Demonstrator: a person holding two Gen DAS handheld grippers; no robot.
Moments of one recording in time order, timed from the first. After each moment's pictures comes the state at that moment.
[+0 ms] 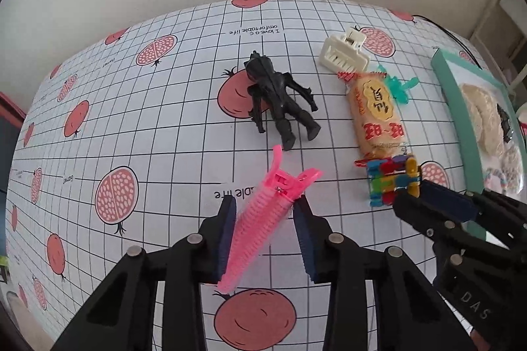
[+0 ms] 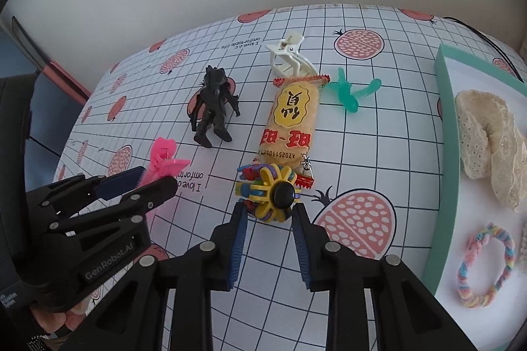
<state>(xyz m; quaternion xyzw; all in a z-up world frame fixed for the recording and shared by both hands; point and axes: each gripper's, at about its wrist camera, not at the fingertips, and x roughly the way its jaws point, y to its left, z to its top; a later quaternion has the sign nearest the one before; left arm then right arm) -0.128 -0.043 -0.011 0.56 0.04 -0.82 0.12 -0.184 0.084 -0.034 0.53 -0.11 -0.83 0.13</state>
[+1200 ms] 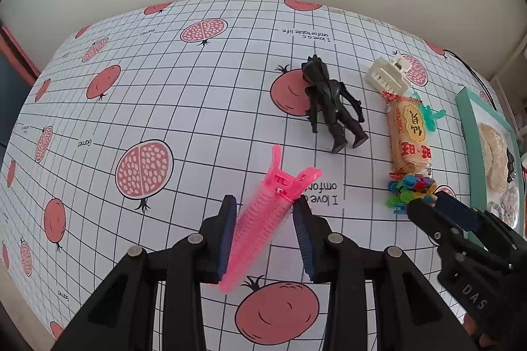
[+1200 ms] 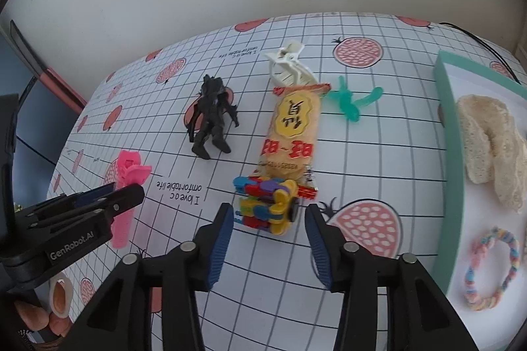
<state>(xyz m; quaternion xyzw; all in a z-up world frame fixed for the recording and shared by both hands) -0.108 -0.086 -0.009 0.55 0.12 -0.81 0.18 -0.190 0.075 -0.039 0.51 -0.11 -0.85 0.11</state>
